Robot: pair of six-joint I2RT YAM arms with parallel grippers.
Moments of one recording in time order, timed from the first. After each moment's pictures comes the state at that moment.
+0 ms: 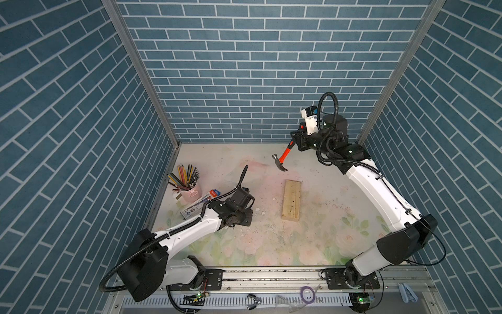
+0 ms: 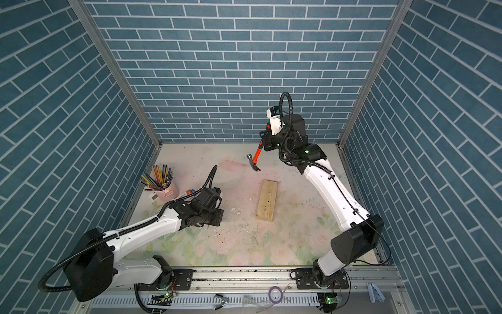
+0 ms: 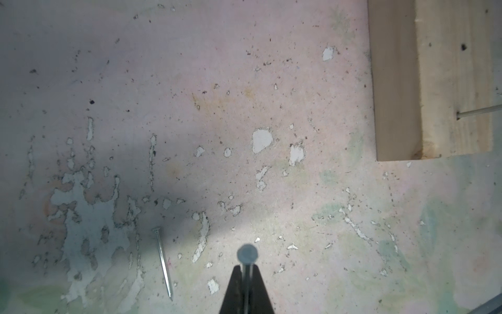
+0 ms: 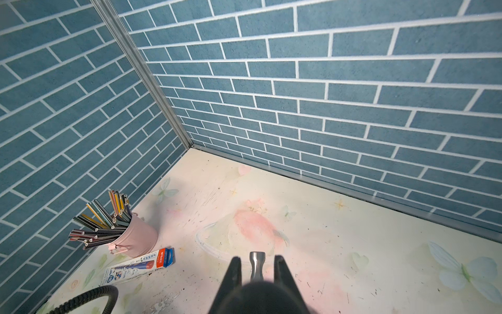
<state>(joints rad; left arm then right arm) -0.72 1.30 0.75 -0.55 -0.02 -0.48 0.52 1.56 1.71 -0.48 -0.17 0.16</state>
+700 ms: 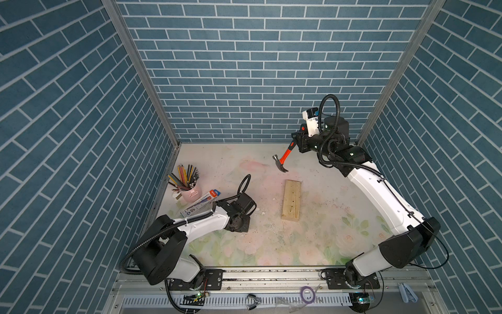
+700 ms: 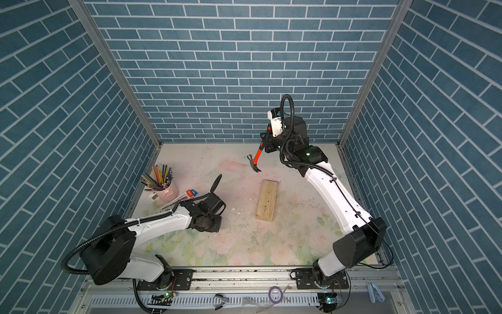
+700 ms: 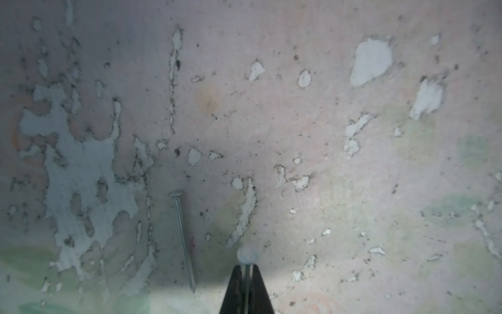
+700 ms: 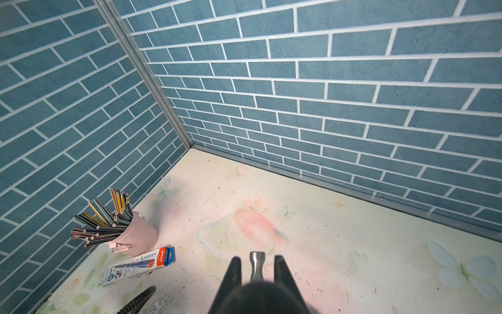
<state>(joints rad) -0.72 1.44 0.72 -0.61 -0.07 -0.55 0.52 1.53 1.66 -0.45 -0.17 0.16</state>
